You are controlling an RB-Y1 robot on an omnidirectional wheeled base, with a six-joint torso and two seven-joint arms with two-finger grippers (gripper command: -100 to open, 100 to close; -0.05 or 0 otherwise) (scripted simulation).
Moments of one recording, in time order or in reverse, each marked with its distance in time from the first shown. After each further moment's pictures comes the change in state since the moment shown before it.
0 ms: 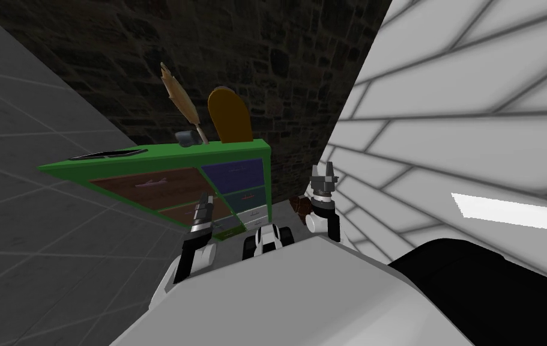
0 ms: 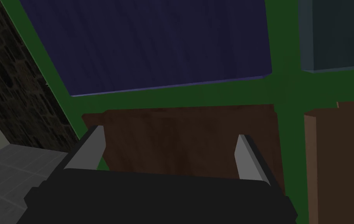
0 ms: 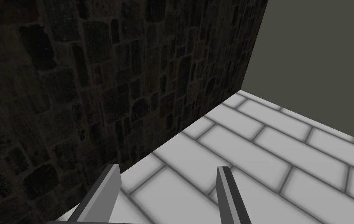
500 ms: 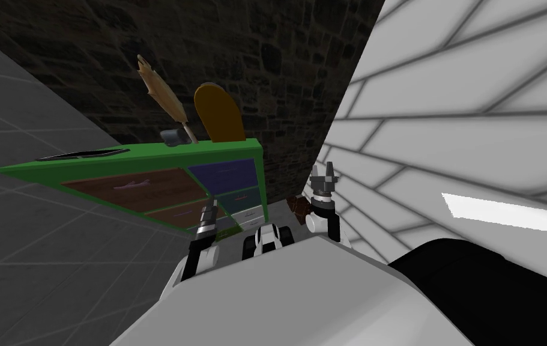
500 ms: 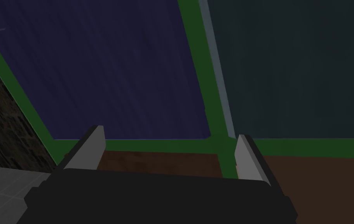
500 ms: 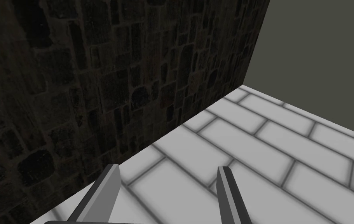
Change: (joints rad) left arm -0.014 -0.011 -0.013 0.116 -0.016 -0.022 -0.007; right arm 0.000 0.000 0.000 0.000 0.000 0.000 0.000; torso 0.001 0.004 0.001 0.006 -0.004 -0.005
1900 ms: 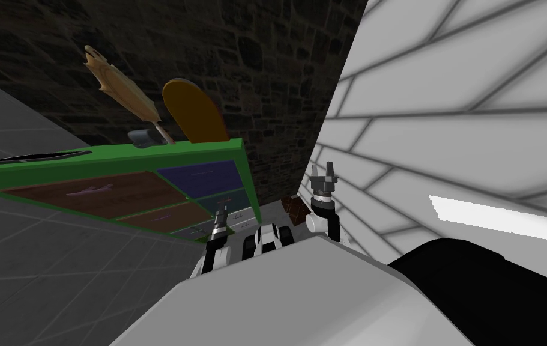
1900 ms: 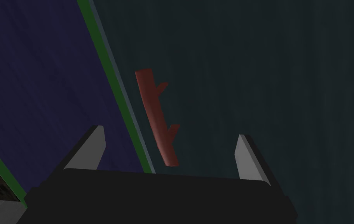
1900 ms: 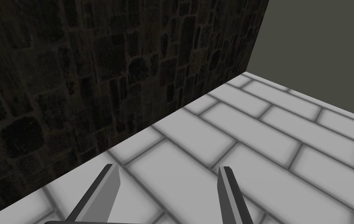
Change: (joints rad) left arm -0.054 -0.108 -0.010 0.257 -0.031 -0.066 -0.017; right arm 0.000 0.000 0.000 0.000 0.000 0.000 0.000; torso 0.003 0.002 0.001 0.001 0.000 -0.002
